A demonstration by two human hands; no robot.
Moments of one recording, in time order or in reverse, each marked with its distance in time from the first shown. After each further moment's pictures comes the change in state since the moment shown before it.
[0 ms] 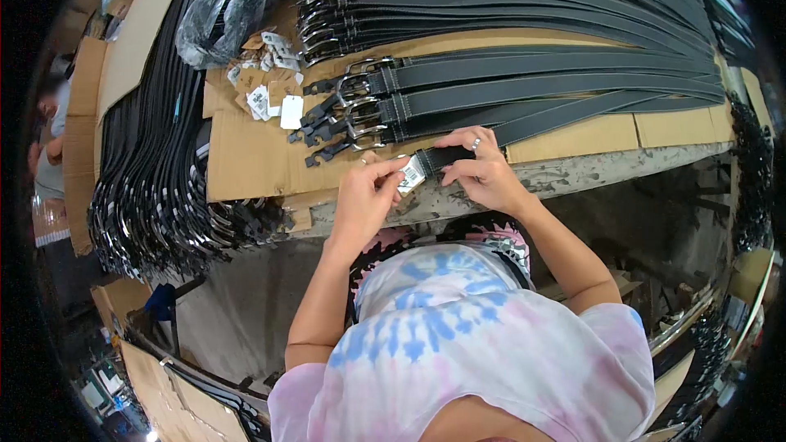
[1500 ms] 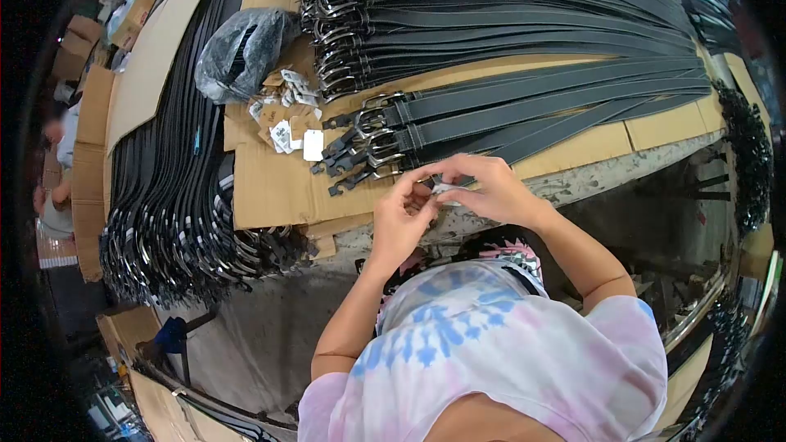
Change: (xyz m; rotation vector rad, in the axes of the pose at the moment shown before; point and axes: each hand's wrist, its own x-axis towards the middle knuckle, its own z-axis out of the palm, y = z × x) left_hand -0.001 0.000 0.010 -0.219 -0.130 0.229; right_hand 0.051 -0.060 -0.025 0.251 -0.149 0.344
